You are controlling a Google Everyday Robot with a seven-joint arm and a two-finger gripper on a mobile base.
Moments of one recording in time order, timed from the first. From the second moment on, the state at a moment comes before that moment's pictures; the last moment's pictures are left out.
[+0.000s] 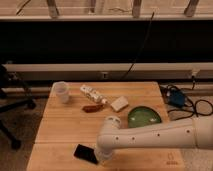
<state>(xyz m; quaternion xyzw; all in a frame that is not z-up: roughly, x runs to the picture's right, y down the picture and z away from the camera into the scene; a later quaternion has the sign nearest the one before) -0.038 0.350 0.726 -0.31 -0.26 -0.37 0.84</state>
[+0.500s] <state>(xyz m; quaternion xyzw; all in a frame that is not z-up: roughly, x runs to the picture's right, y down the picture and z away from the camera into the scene) -0.085 0.333 0.735 -0.30 -0.29 -0.39 0.82</state>
